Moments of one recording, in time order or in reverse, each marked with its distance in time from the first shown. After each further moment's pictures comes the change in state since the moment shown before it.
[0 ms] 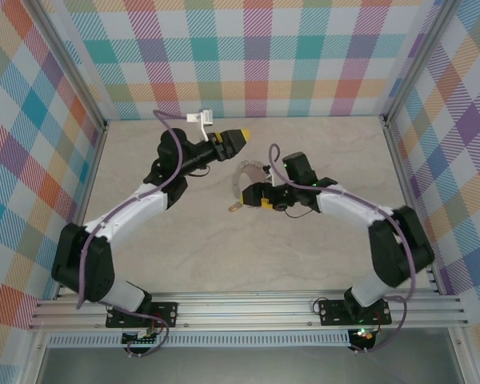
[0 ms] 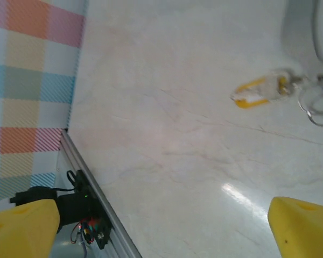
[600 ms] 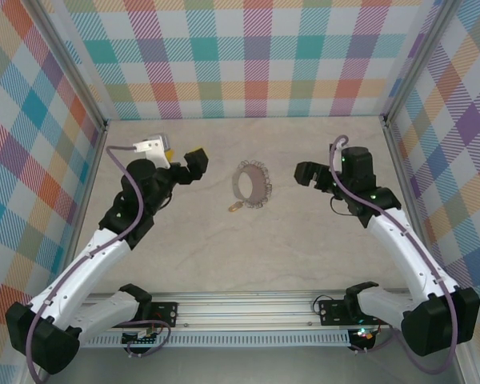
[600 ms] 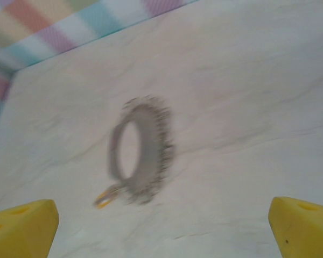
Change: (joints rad) left arm -0.007 -0.492 -0.234 -0.446 -0.667 0.378; right arm -0.244 -0.456 -0.045 -0.232 0.600 -0.105
